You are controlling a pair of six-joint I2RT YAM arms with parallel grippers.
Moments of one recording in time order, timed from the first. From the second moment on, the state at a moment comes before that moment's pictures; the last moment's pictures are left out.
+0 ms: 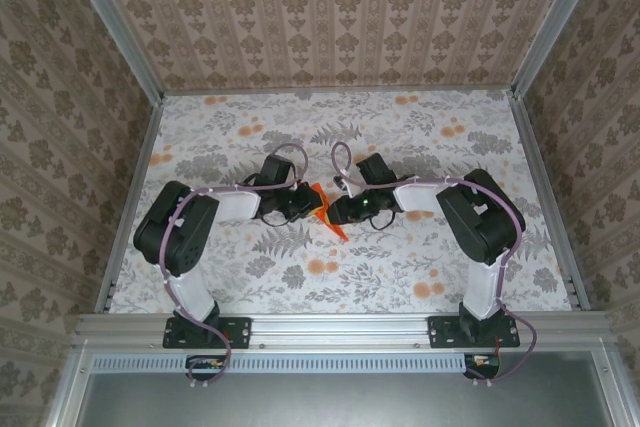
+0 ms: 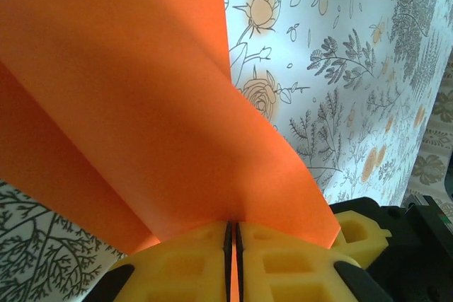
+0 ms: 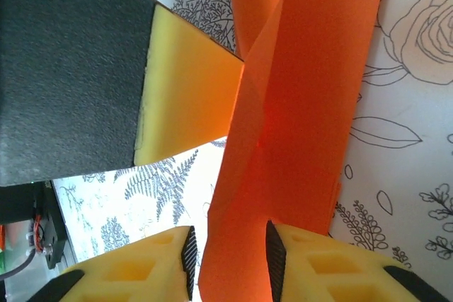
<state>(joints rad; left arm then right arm) -0.54 1.77 0.84 0.05 0.55 -0.93 0.52 1.90 1.00 -0.10 -0.69 0.32</state>
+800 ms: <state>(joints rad) -0.54 1.79 0.84 0.05 0.54 -0.93 0.68 1.77 0.93 -0.09 -0.27 0.27</state>
